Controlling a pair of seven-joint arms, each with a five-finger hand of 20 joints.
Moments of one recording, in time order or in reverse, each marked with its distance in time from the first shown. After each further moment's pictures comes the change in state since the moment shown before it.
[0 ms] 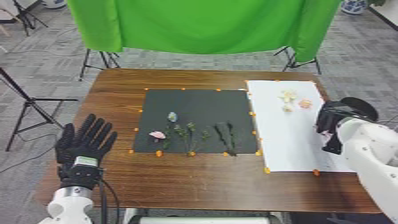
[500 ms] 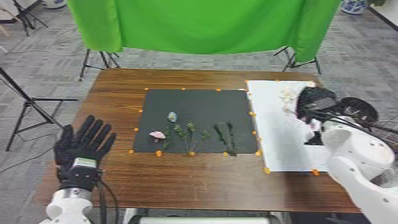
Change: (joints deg) left arm 0.9 0.0 -0.6 -0.1 0.0 0.0 0.1; right arm -3.6 1.2 -4.3 -15.1 -9.1 11.3 -7.1
